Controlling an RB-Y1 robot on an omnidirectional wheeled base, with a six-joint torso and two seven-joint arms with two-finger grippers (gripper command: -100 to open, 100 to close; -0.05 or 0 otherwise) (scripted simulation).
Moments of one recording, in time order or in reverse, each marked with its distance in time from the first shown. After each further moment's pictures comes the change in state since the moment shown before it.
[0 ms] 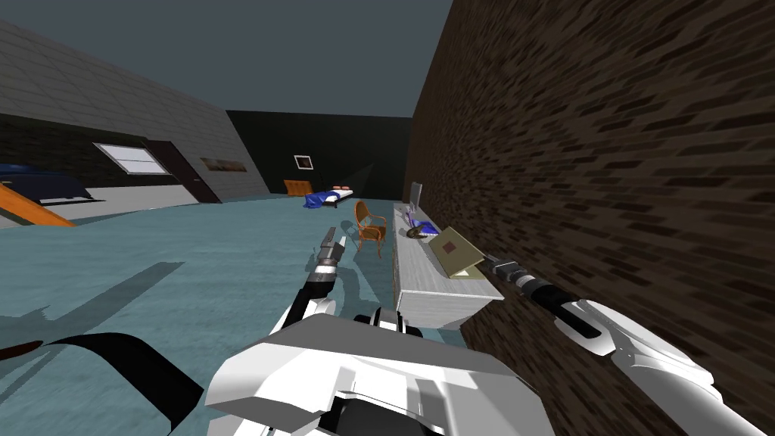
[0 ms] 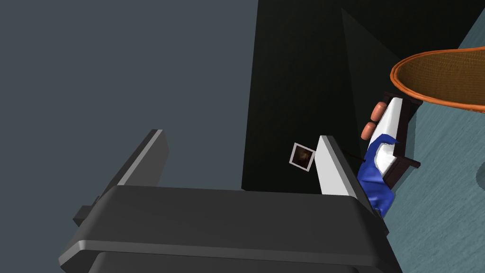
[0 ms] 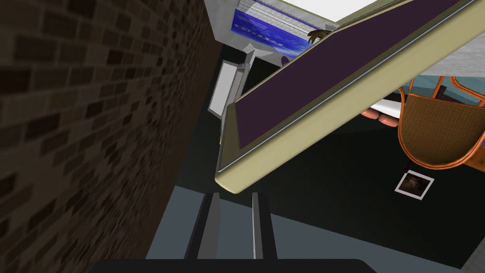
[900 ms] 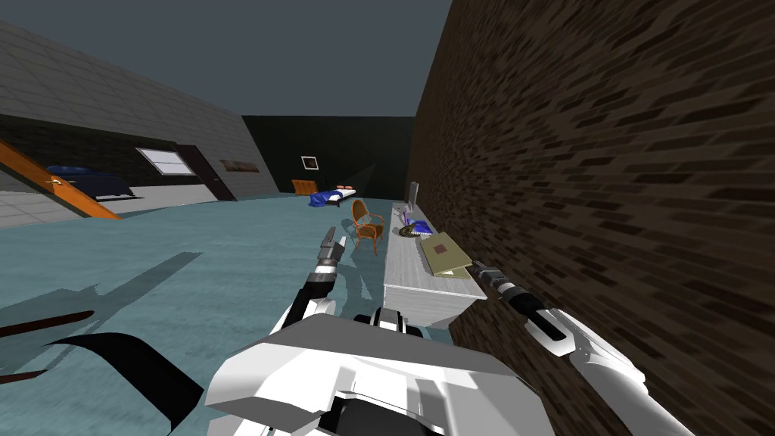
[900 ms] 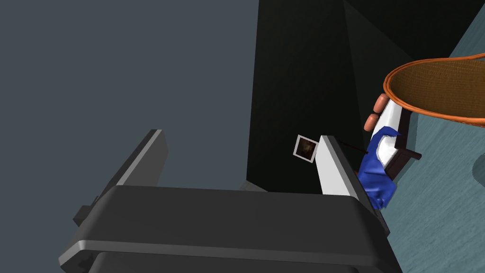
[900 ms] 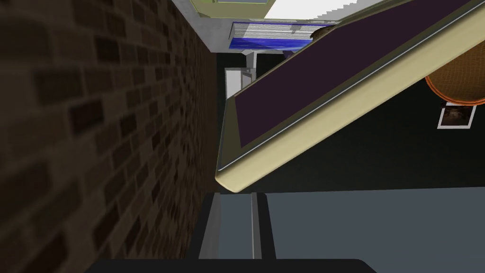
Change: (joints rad) left arm 0.000 0.000 0.000 0.000 0.000 0.000 0.000; right arm -0.025 0.157 0.029 0.094 -0.109 -0.034 -0.083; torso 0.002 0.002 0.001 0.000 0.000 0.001
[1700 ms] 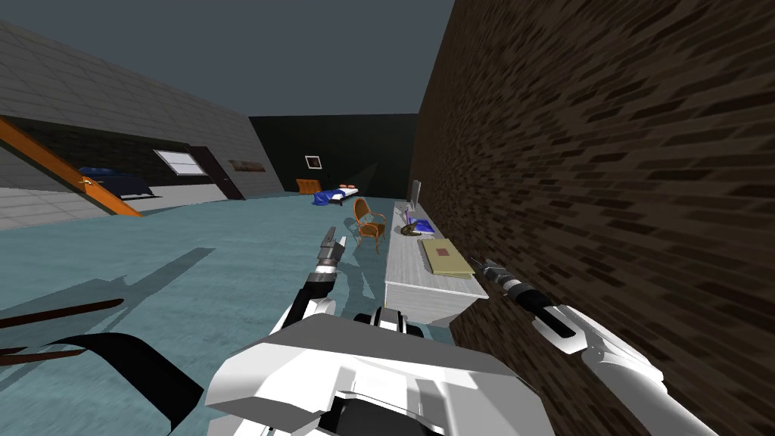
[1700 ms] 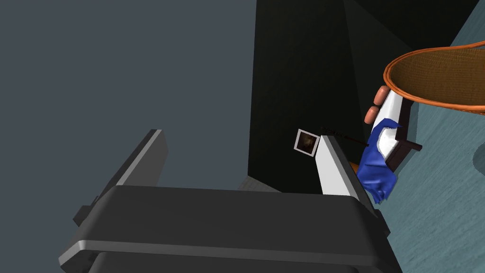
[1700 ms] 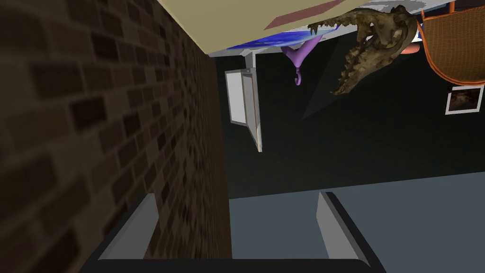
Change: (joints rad) left arm 0.000 0.000 0.000 0.000 0.000 0.000 0.000; right arm 0.001 -0.067 0.023 -0.028 -0.031 0.030 -0.130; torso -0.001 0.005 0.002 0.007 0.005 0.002
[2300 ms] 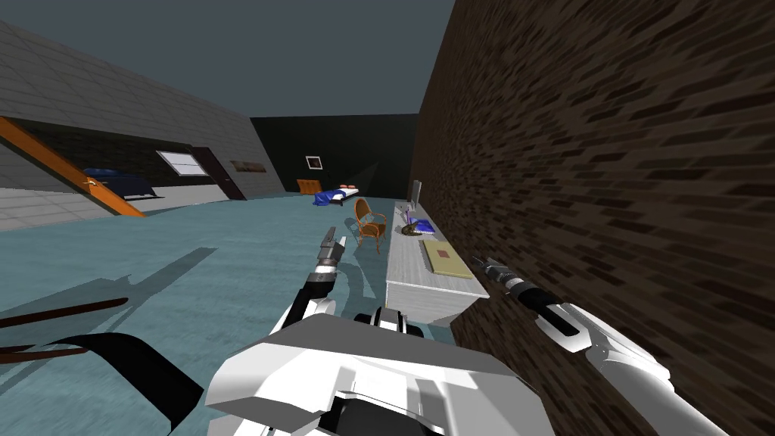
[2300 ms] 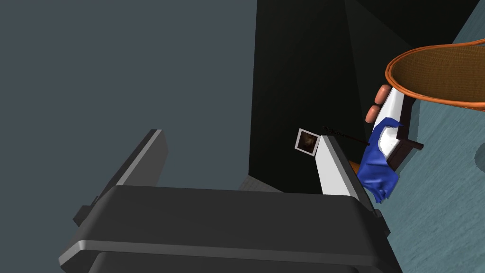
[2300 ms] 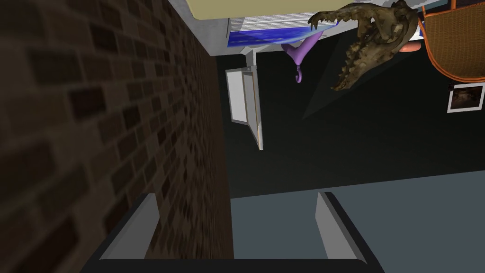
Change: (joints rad) left arm 0.000 0.000 0.000 0.000 0.000 0.000 0.000; right arm -0.009 -0.024 0.004 0.003 -0.001 0.004 -0.028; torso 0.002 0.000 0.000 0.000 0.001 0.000
